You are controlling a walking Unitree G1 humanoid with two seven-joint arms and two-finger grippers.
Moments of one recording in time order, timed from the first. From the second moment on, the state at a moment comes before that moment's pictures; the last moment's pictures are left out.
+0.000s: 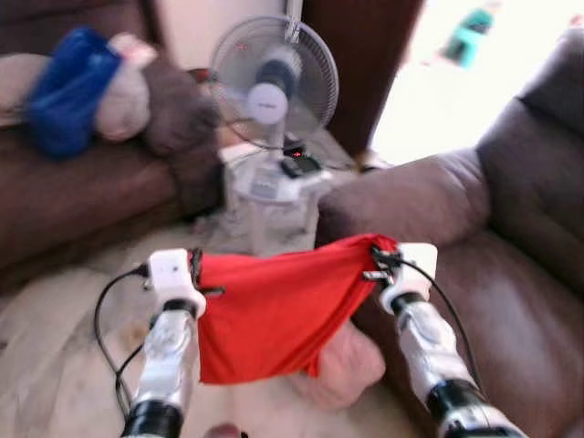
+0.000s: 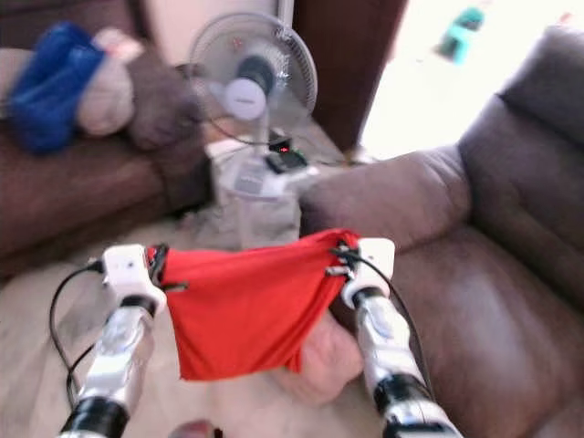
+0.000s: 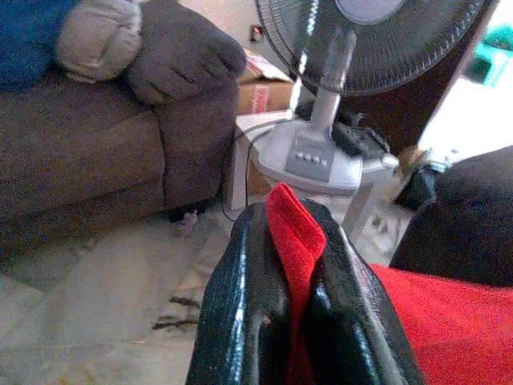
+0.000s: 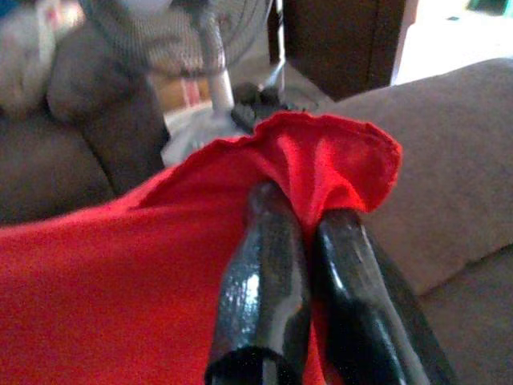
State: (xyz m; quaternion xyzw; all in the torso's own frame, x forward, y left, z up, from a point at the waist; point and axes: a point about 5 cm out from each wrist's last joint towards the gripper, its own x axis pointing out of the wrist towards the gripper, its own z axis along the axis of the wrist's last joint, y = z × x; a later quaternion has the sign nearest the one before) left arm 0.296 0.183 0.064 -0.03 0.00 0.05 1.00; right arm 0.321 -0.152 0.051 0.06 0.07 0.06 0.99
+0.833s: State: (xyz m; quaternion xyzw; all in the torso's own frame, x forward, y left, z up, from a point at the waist) left arm 0.299 0.175 0.070 -0.04 -0.01 0.05 1.00; right arm 0.315 -0.161 0.039 0.05 0.10 0.06 0.99
